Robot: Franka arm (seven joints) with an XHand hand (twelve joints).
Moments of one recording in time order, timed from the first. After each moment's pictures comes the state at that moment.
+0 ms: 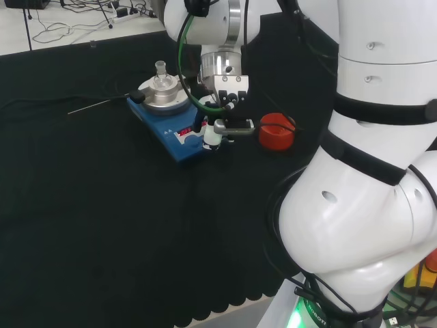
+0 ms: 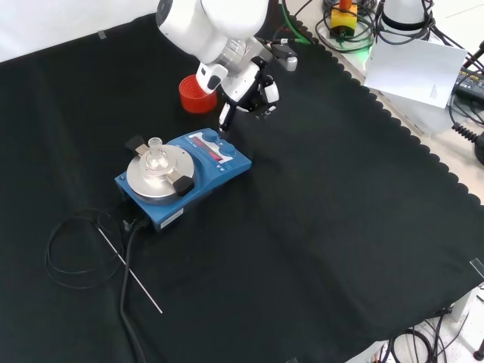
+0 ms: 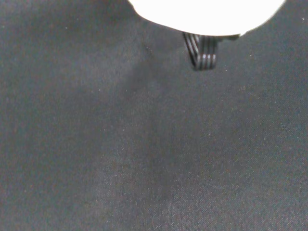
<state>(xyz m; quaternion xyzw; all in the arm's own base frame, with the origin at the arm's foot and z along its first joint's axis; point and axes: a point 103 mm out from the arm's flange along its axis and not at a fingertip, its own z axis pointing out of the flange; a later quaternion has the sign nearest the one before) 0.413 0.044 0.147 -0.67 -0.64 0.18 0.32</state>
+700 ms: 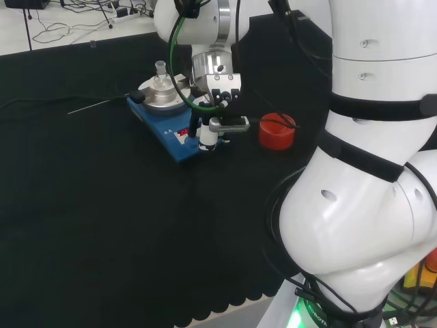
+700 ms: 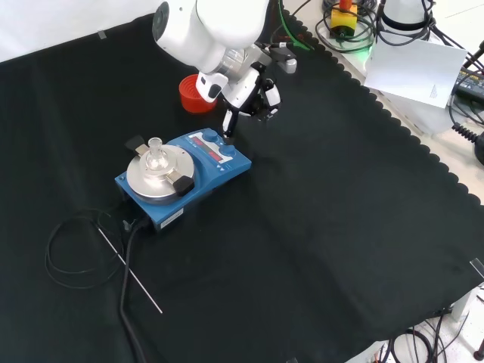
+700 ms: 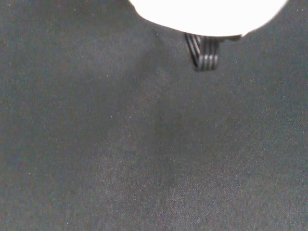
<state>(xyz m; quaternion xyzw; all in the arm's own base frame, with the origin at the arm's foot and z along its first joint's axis) 0.417 0.053 0.148 -0.66 -0.65 0.21 0.32</state>
